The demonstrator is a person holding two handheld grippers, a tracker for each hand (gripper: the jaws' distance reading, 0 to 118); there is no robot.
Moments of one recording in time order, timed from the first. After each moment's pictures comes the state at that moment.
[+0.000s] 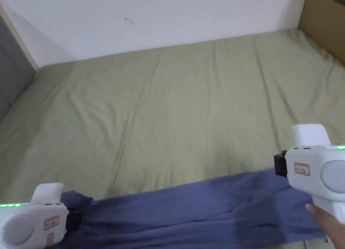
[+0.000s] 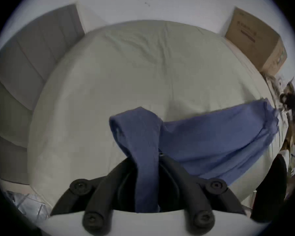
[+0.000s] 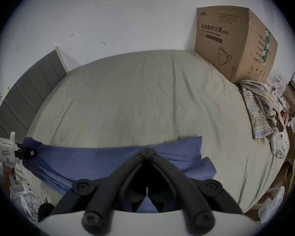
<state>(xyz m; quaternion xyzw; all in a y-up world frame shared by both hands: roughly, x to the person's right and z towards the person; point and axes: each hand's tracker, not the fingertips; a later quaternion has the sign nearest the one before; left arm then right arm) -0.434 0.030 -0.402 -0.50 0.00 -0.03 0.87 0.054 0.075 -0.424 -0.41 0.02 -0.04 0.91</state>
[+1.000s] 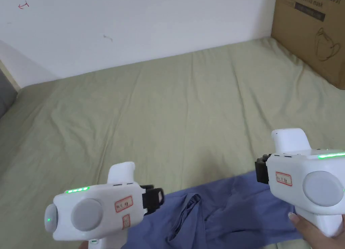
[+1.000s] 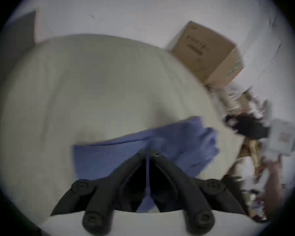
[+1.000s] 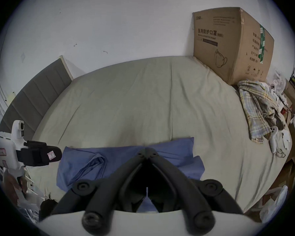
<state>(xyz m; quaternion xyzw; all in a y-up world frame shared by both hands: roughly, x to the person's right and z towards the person) -0.252 0.061 -0.421 -0.45 -0.15 0.06 0.88 0.078 0.086 -0.400 -0.38 0.04 -0.05 0.92</state>
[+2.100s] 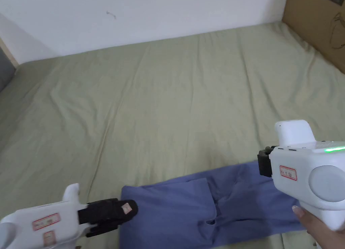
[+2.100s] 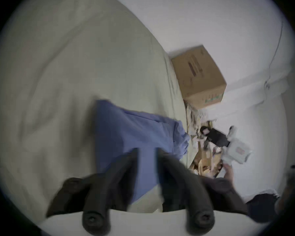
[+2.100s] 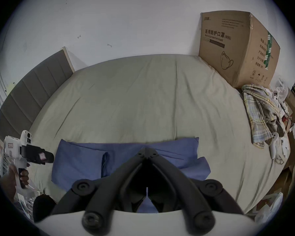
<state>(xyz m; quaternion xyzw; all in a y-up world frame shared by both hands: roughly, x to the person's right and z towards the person) -0.408 -0.035 -0.410 -0.45 -0.26 0.40 0.75 0.067 0.075 -0.408 -0.39 0.05 -0.02 0.92</state>
